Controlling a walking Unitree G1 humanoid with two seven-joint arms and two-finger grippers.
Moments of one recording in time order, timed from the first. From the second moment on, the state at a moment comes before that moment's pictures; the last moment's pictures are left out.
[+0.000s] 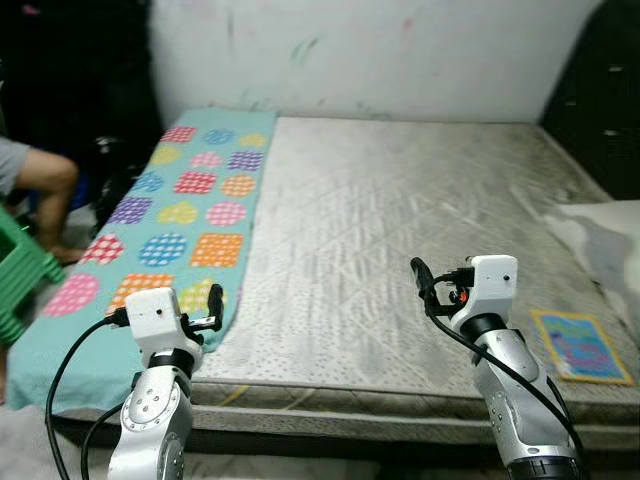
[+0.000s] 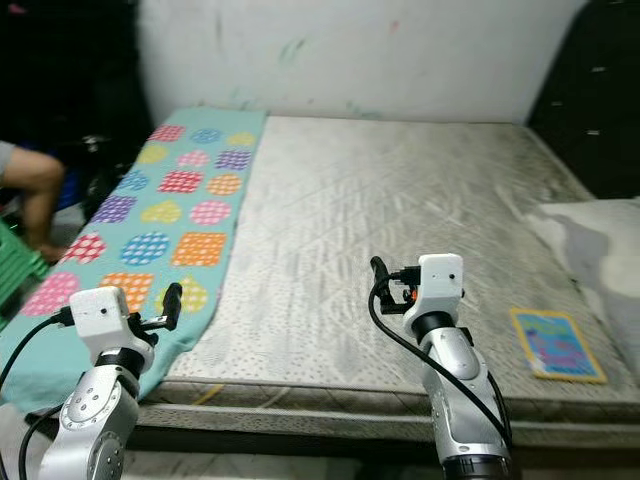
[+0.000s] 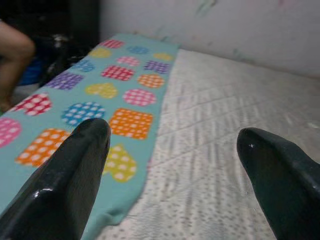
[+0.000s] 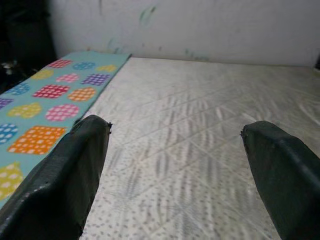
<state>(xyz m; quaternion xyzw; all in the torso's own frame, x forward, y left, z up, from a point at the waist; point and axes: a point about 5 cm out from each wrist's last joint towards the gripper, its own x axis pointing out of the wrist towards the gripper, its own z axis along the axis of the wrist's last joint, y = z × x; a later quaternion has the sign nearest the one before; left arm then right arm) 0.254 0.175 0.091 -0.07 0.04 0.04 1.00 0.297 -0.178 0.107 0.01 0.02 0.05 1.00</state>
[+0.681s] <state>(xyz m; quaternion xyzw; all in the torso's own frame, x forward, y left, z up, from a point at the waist) 0.255 0.162 0.100 -0.08 0.02 0.01 1.00 0.294 -0.187 0.103 0.00 0.03 0.04 1.00</state>
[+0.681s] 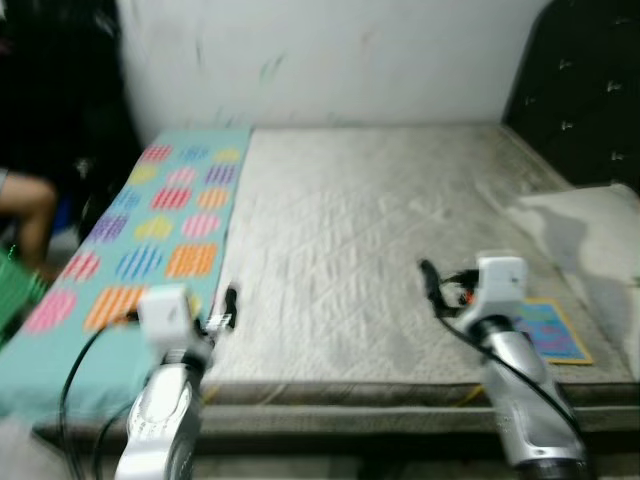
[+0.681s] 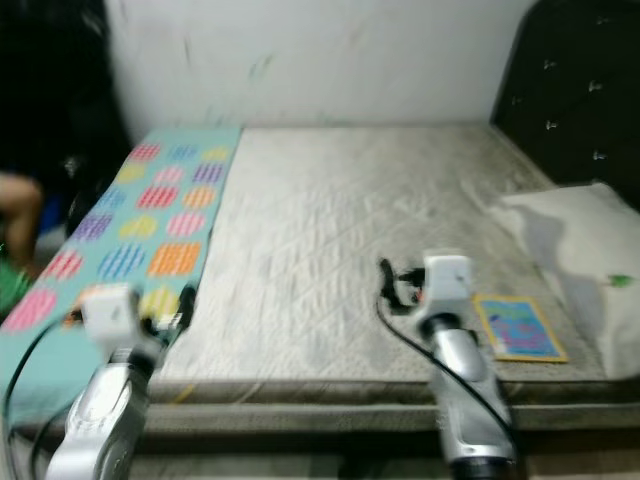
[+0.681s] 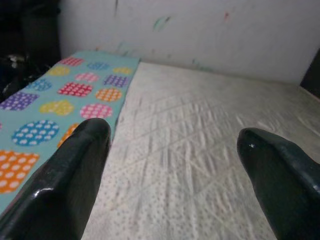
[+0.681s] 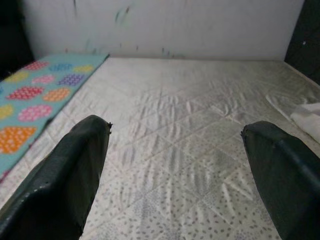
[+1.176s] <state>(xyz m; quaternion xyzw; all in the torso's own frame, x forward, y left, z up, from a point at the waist) 0.251 0.171 0.092 -0.07 0.04 0.02 1.00 0.299 -0.171 0.108 0.01 0.02 0.06 1.00</state>
